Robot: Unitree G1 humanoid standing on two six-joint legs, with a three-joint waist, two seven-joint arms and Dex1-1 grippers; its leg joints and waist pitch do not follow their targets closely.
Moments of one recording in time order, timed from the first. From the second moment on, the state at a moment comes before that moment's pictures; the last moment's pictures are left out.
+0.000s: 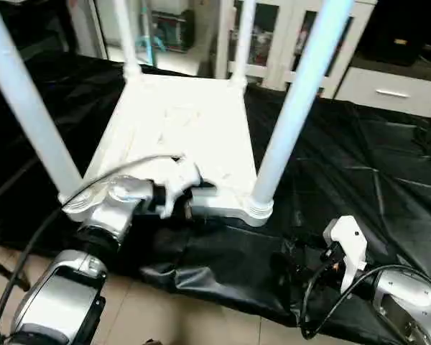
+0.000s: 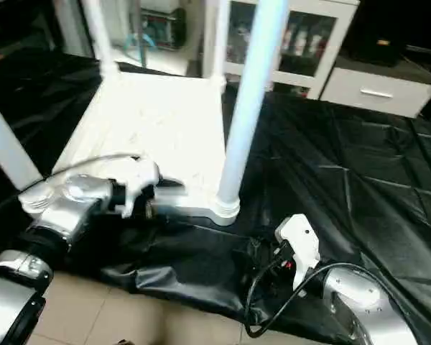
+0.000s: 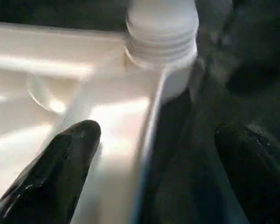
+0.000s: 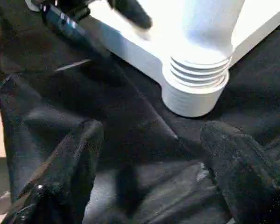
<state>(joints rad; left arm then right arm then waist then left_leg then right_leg) -0.73 0.32 -0.31 0.92 -0.01 -0.14 -1.15 0.13 -0.51 0.04 -0.25 0.32 0.36 0.75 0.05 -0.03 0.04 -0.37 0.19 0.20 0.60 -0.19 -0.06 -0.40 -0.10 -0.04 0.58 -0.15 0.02</state>
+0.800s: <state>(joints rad) -0.86 0.28 -0.30 1.10 0.04 -0.18 -1.17 0.14 -0.53 0.02 -0.24 0.32 0.36 0.75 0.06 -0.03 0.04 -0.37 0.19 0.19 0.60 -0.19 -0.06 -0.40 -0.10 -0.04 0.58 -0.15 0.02</state>
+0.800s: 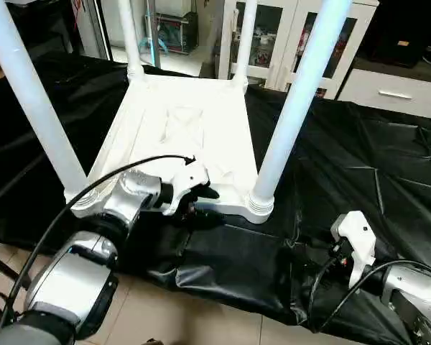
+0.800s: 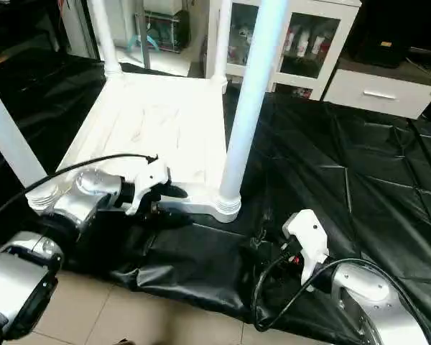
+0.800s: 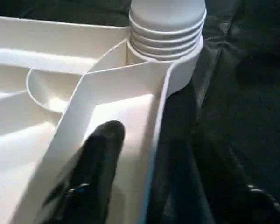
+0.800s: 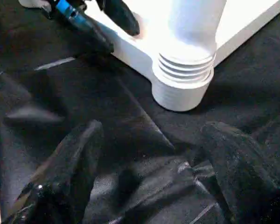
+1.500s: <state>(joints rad) -0.90 0.26 -0.32 1.15 0.11 -0.20 -1.17 0.14 -0.55 0.02 -0.24 0.32 0.36 0.77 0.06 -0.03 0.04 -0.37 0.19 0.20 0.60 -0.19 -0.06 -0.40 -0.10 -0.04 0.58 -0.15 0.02</state>
